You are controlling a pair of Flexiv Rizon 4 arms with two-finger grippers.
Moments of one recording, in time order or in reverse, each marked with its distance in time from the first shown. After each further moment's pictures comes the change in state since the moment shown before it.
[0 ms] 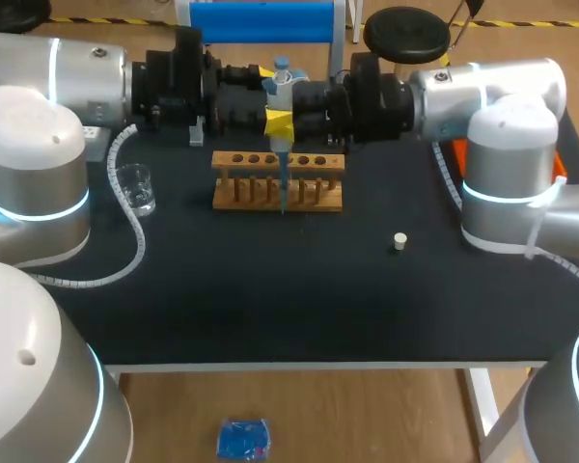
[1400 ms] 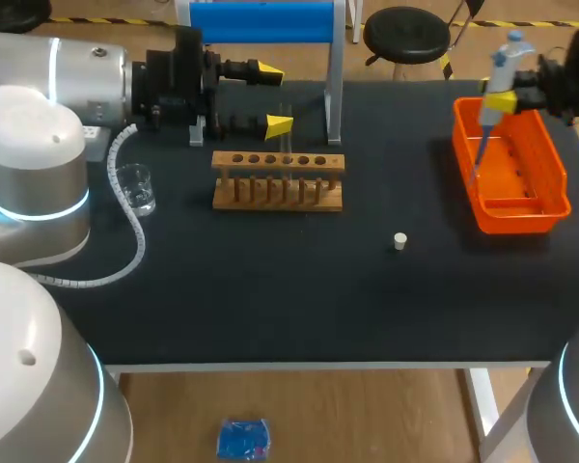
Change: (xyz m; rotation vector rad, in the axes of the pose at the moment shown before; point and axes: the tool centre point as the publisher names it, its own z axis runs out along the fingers) left arm 0.000 0.000 0.000 0.000 0.000 0.000; right arm -0.027 -0.016 -0.318 0.031 -0.077 0.023
